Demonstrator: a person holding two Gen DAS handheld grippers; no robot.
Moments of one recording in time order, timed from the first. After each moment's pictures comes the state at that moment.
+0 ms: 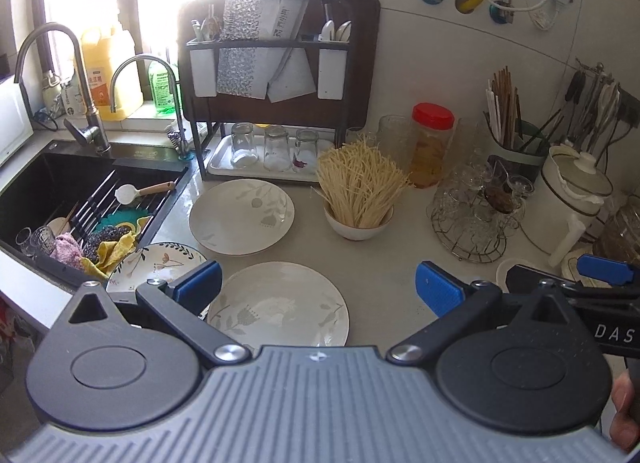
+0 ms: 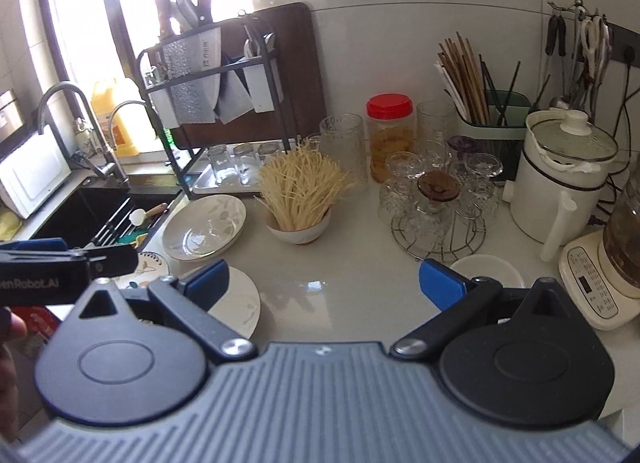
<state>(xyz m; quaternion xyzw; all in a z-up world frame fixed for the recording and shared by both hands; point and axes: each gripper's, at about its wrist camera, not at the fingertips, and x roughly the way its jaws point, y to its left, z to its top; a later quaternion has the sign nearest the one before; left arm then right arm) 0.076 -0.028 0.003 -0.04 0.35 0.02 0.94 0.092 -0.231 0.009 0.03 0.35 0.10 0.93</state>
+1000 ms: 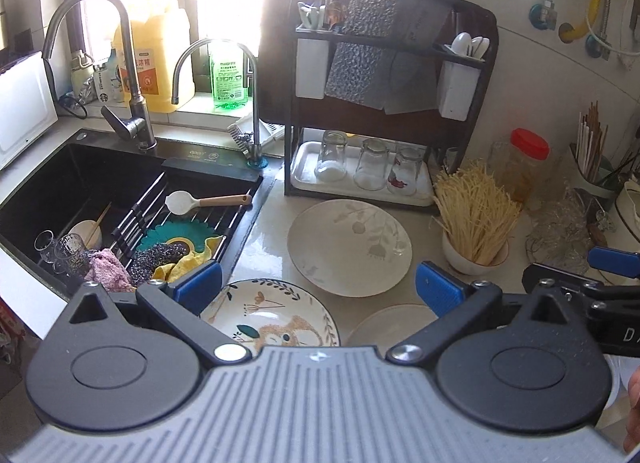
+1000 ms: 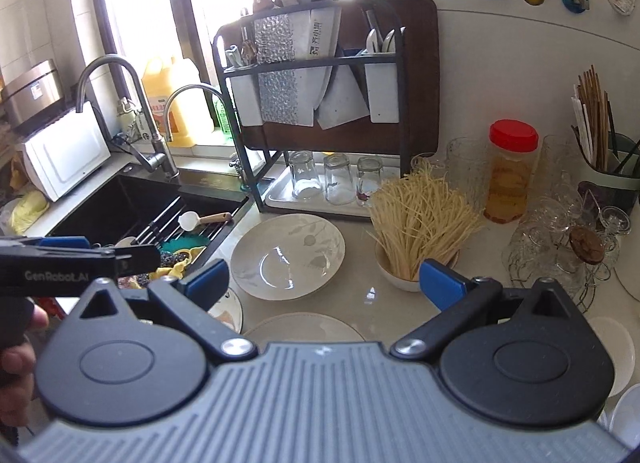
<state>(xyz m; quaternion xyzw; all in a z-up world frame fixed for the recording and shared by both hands) 0.149 0.153 -0.025 -0.05 0.35 0.05 0.93 0.159 -0.080 -0.008 0.00 0.34 0.16 0.93</state>
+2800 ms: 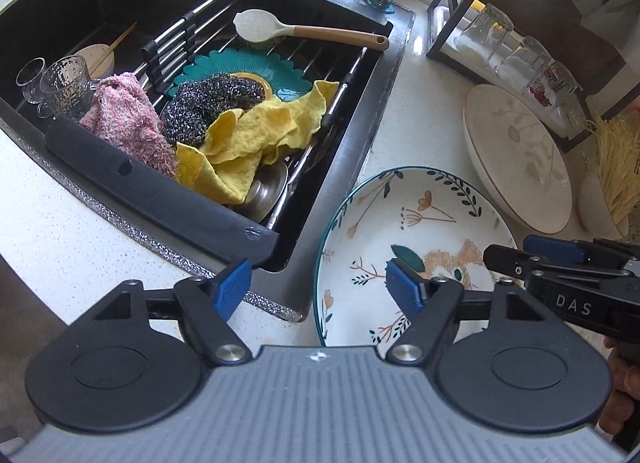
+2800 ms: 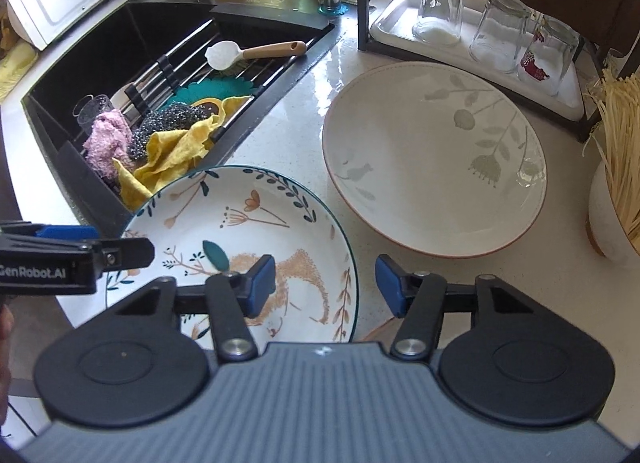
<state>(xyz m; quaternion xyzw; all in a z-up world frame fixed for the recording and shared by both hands) 0.204 0.327 -0.197 -0.19 0.52 0.07 0.83 0.256 0.101 -0.169 -0.11 0.53 0.21 0.81</state>
